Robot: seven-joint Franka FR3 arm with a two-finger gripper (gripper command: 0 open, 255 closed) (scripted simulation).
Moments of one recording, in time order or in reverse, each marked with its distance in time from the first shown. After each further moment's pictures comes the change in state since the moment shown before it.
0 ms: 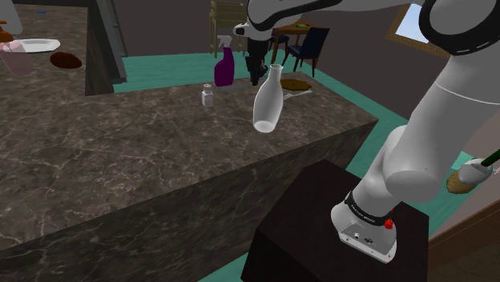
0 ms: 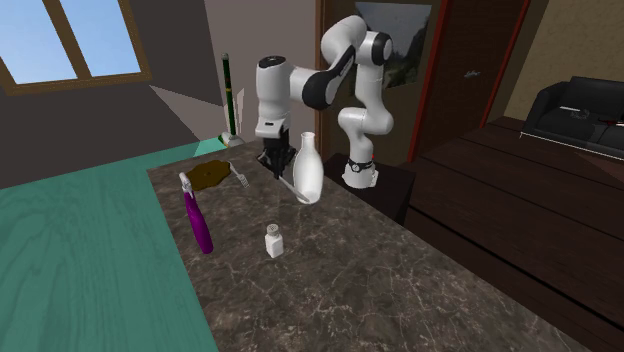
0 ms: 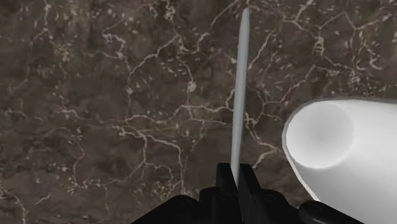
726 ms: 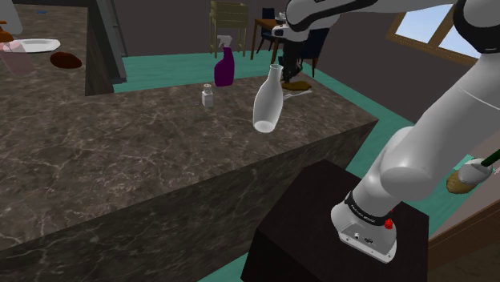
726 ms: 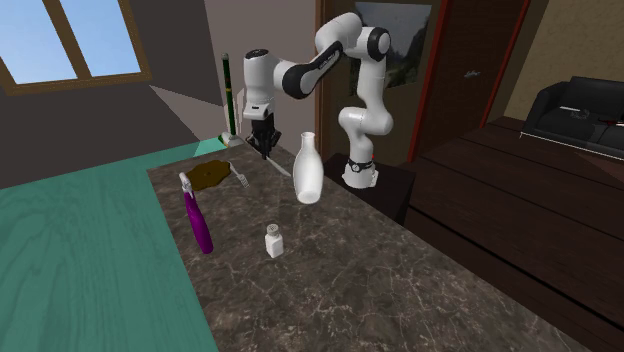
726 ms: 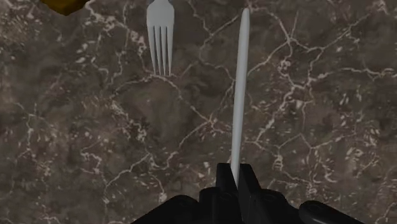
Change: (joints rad) arm -0.114 -0.164 -0.117 -0.178 -0.058 0.032 -0.204
